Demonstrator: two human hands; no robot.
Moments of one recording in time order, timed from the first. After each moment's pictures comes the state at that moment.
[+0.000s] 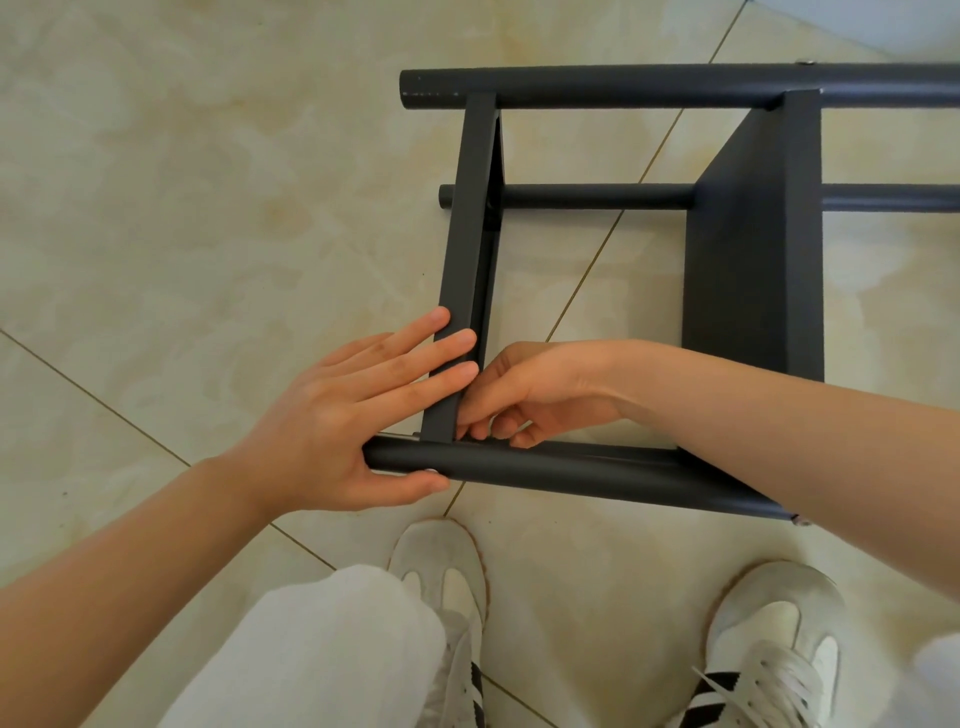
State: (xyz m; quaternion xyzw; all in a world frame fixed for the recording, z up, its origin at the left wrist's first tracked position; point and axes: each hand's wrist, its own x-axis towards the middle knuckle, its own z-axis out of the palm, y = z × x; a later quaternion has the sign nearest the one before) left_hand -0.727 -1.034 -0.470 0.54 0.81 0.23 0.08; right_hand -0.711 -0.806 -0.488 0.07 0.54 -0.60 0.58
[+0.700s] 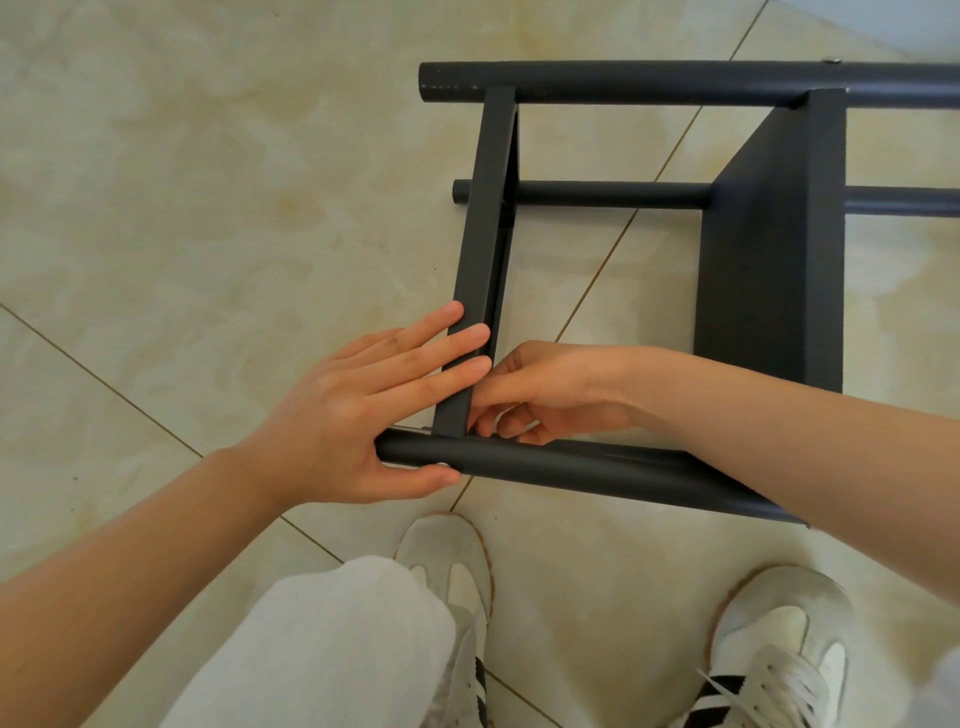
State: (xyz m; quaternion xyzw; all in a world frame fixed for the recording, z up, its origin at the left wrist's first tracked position) left_hand -0.726 -1.035 -0.470 0.54 0.81 0.24 0.08; right_hand -0.705 -0.811 -0.487 0.10 0.55 -0.61 0.56
